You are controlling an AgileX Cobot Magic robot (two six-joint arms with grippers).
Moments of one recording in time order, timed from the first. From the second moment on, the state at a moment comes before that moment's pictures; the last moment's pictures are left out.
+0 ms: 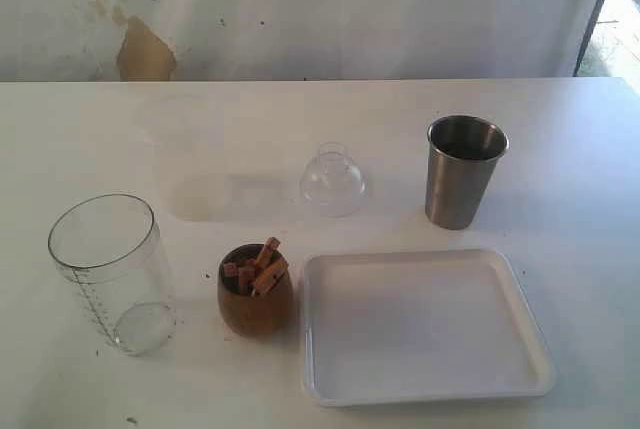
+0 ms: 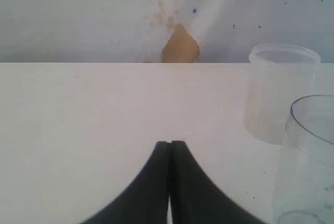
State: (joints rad) left arm -0.02 0.00 0.00 0.06 0.24 -0.07; right arm 0.02 0.00 -0.01 -0.13 0.34 0.11
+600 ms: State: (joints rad) left arm -0.02 0.00 0.00 0.06 0.24 -0.07; right arm 0.02 0.00 -0.01 -0.23 0.06 0.08
